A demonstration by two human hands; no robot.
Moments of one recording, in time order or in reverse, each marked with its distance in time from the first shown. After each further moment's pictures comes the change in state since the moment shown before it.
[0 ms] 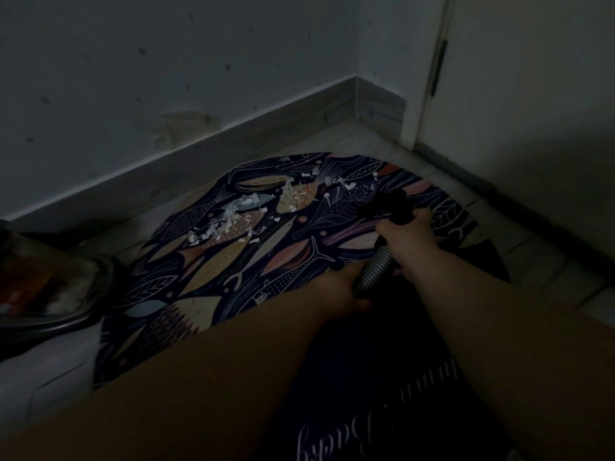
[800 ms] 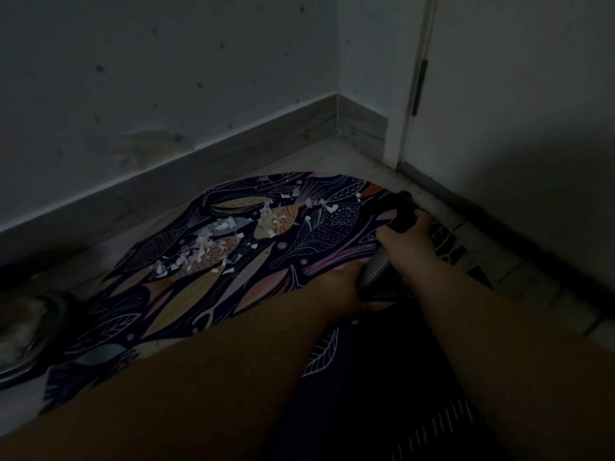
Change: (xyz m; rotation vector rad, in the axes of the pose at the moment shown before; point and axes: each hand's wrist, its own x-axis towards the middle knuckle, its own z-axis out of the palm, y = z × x) left_hand 0.071 0.033 -0.031 -0.036 0.007 0.050; right_hand 0.077 -0.014 -0.013 0.060 0.022 -0.103
